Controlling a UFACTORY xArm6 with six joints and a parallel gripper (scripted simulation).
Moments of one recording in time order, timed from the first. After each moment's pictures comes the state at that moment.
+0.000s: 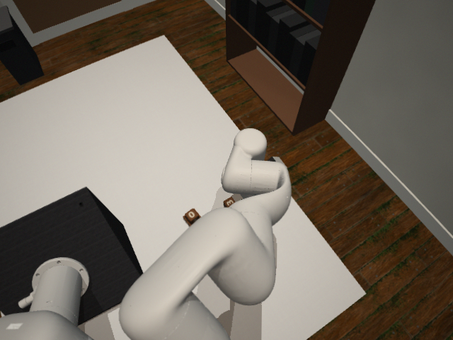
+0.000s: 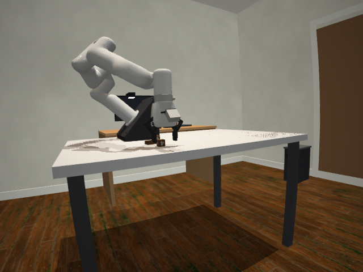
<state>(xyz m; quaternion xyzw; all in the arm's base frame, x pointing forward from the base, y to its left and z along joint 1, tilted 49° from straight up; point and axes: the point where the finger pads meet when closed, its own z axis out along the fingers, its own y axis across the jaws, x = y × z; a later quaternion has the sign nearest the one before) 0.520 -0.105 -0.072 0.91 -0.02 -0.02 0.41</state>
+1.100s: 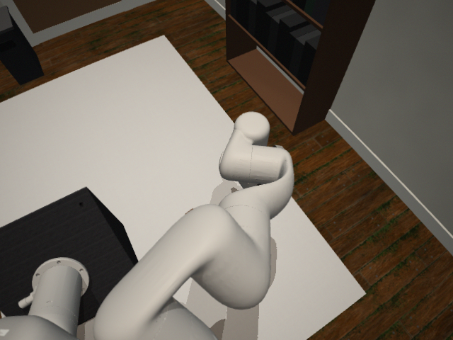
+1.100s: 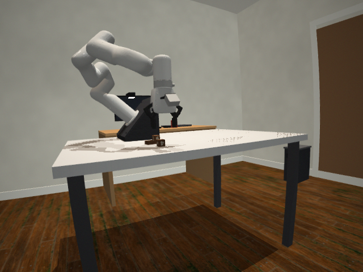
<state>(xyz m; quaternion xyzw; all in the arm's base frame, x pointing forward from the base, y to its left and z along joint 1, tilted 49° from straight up) 0.524 -0.063 -0.035 0.91 -0.02 -0.02 0.41</state>
